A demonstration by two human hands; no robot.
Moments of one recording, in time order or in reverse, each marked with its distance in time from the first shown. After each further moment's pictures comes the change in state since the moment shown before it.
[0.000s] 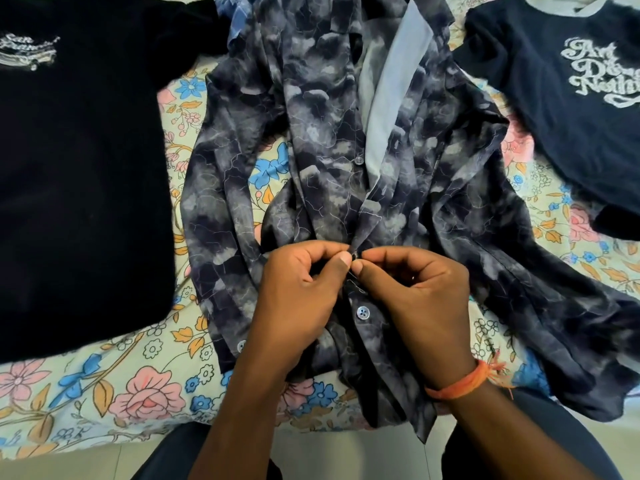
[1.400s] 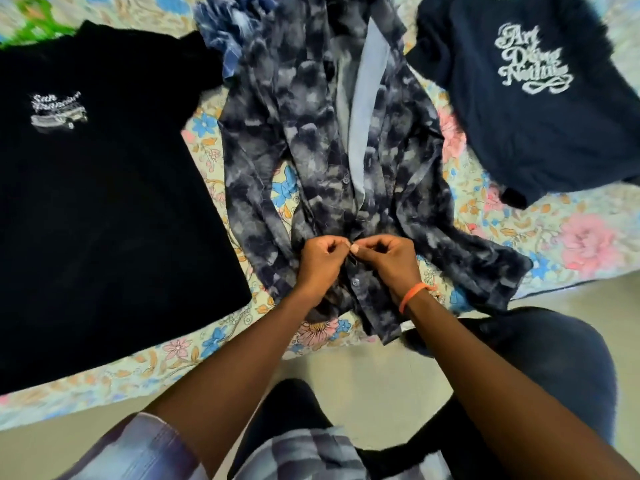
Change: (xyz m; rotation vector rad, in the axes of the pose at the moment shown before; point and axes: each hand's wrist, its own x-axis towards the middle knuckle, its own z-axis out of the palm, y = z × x) left_hand 0.027 0.018 -0.008 0.082 -0.188 -0.277; right_hand 0.015 -0.037 0.004 -0.004 -0.021 0.472
